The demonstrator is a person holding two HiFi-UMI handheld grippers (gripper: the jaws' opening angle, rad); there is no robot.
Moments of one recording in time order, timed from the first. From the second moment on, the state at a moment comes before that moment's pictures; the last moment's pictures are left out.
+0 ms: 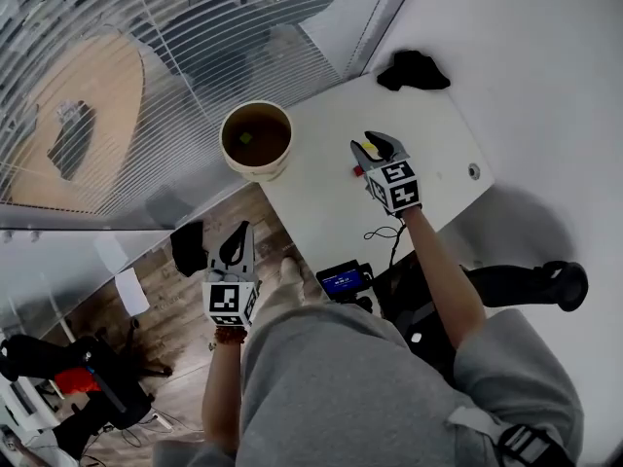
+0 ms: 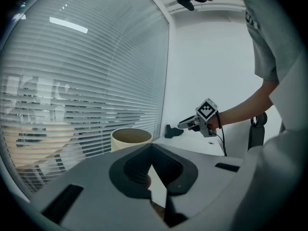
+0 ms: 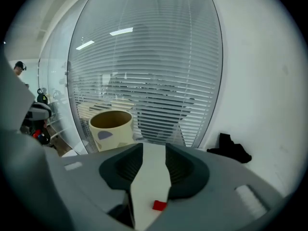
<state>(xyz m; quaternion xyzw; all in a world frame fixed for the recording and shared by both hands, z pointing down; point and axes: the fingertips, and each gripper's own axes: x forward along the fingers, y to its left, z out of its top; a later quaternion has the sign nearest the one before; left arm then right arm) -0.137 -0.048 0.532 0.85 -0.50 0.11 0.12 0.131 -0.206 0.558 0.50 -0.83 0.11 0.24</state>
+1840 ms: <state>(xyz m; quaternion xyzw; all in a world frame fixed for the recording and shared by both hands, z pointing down) -0.095 -0.044 0.543 0.85 -0.49 0.15 0.13 0.206 -0.176 0.756 0.50 -0.75 0.27 0.35</state>
